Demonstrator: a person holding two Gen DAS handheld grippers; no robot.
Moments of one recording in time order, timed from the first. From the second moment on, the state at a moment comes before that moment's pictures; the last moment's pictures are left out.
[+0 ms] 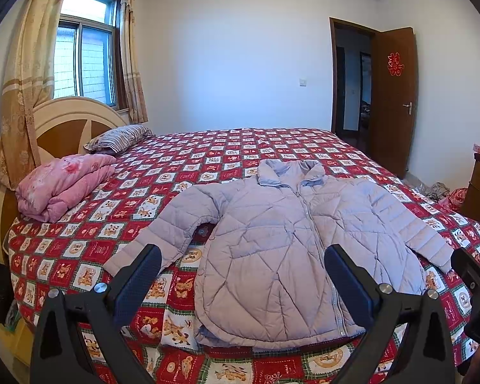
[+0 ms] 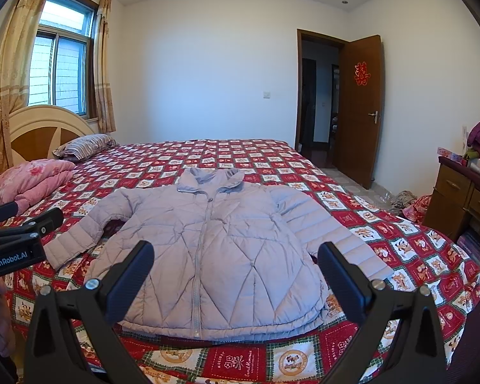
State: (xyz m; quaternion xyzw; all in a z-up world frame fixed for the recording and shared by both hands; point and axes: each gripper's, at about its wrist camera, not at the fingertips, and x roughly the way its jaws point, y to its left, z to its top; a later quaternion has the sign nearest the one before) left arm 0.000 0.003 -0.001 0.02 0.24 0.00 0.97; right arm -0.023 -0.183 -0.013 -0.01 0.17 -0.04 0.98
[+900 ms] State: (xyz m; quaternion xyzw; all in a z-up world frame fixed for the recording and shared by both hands) left arm 0.001 0.003 0.001 0.02 0.24 0.00 0.97; right arm -0.021 -0.181 -0.019 -0.01 0.17 -0.04 0.98
